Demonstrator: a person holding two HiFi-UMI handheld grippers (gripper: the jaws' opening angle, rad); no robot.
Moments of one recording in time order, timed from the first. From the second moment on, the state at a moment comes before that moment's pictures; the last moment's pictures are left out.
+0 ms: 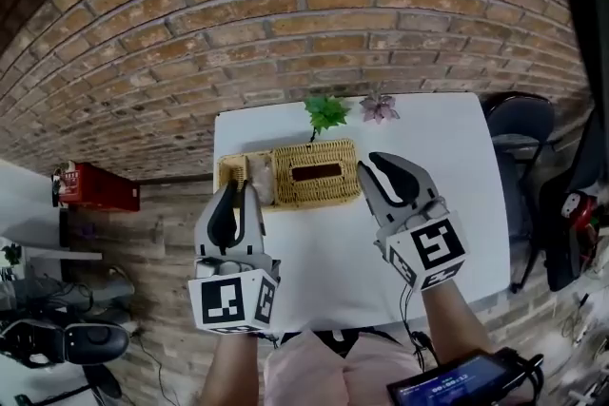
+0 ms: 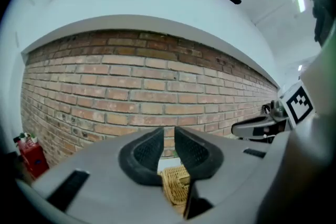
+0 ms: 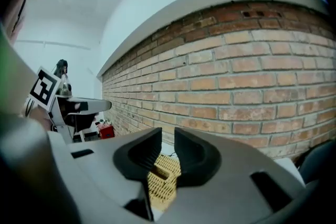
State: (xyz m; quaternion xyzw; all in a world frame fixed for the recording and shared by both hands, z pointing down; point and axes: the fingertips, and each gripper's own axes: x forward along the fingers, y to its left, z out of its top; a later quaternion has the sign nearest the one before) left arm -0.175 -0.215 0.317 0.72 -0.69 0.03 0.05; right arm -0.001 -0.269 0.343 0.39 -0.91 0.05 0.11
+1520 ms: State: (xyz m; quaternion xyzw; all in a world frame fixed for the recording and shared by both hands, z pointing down) left arm -0.120 -0.169 0.209 0.72 -0.69 -0.02 -0.03; right arm 0.010 -0.217 0.234 0.39 -0.92 -0.05 0.05
